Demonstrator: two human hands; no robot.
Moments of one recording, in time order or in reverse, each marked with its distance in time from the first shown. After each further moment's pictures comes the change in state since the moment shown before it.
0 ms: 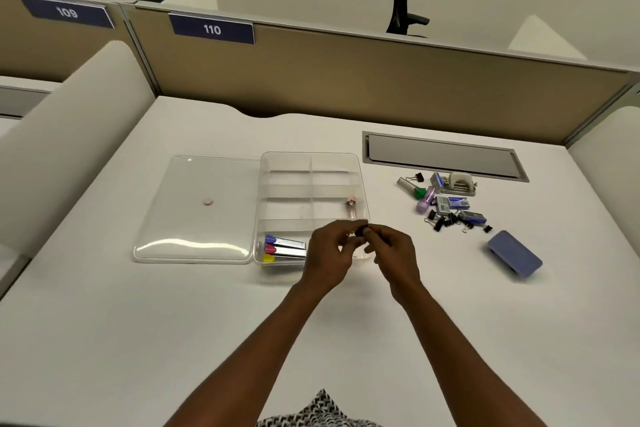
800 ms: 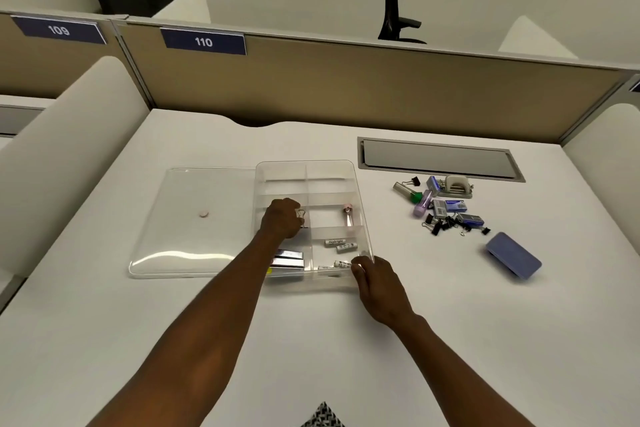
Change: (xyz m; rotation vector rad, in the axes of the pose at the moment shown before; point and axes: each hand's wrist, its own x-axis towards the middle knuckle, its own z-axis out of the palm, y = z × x) left_hand 0.106 -0.087 -0.069 0.587 -0.210 -0.449; right_hand -0.005 0.068 0.001 -0.808 -0.120 -0.365
